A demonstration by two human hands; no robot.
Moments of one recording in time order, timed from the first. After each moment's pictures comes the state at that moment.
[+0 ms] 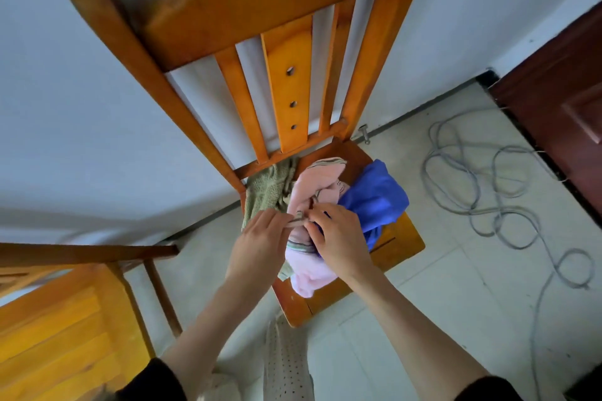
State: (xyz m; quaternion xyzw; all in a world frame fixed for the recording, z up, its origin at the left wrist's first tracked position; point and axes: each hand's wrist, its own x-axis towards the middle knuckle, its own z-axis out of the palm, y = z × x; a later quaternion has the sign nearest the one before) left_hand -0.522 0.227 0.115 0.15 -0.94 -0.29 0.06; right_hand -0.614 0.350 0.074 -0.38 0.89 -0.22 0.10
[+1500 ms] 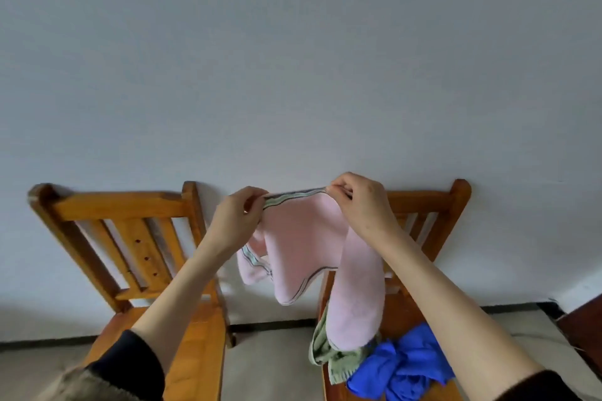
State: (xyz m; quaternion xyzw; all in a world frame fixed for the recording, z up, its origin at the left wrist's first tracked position) left_hand -0.321 0.127 0.431 0.37 -0.82 -0.31 0.32; right_hand -0.499 0.240 0.456 -0.53 0.75 -0.39 0.00
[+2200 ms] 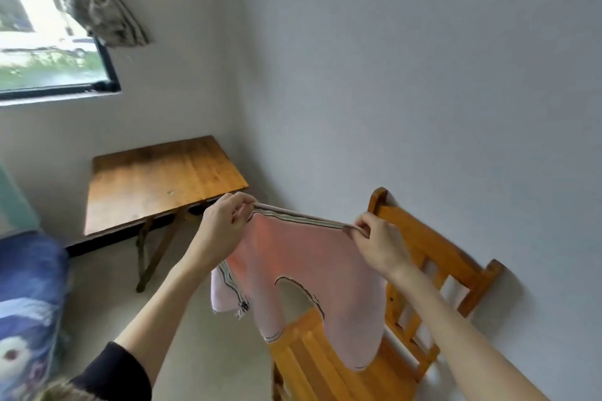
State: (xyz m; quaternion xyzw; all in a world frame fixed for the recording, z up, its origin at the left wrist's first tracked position) left_hand 0.090 0.196 0.480 0.73 -0.53 -0.02 0.43; right_hand -0.144 0.081 0.458 -0.82 0.44 -0.30 0.23
